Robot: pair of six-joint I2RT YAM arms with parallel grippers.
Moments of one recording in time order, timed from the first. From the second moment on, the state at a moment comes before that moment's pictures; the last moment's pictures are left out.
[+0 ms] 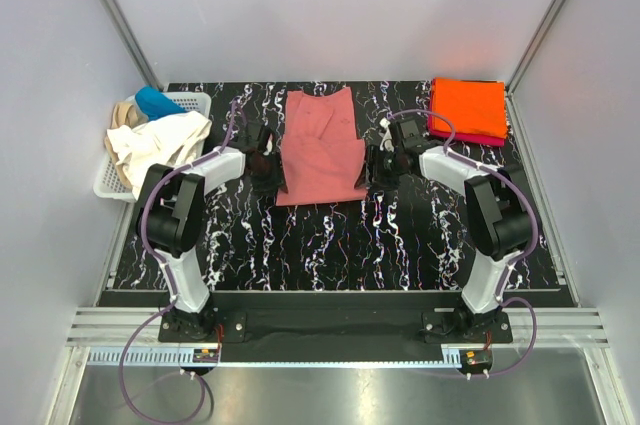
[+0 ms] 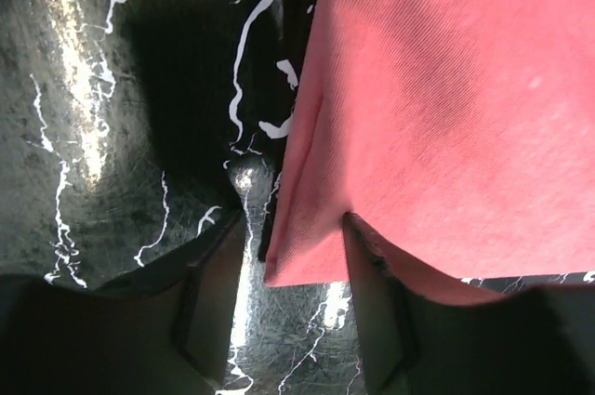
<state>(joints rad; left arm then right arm) -0.31 1.85 1.18 -0.47 0.14 -0.52 0.36 1.83 1.18 -0.34 -0.40 0.45</state>
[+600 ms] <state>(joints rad) -0.34 1.75 1.02 -0.38 0.15 -0.58 0.36 1.87 1.02 -0.19 -0.48 0.52</state>
